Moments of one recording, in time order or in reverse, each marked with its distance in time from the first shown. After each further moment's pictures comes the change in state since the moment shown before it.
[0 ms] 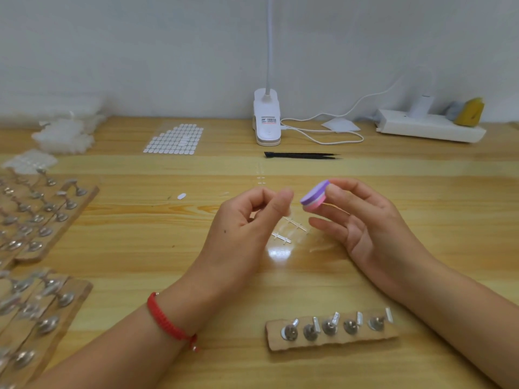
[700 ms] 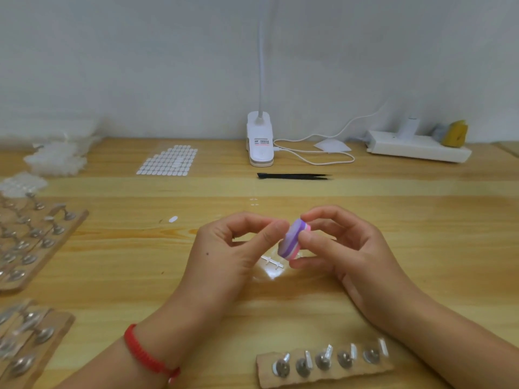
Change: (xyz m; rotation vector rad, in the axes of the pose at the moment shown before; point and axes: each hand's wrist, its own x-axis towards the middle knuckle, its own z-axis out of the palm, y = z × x) left_hand 0.004 -0.003 -0.002 -0.140 0.087 -0.056; right_hand -0.004 0.006 0.004 -0.186 -0.082 -0.104
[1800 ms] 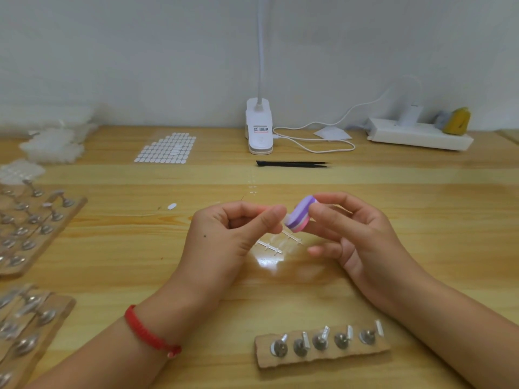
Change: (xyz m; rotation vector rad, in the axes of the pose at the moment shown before) left_hand 0.001 0.001 0.000 -0.017 0.002 -0.046; right_hand -0.001 -0.008 -0.001 0.141 0.085 0.129
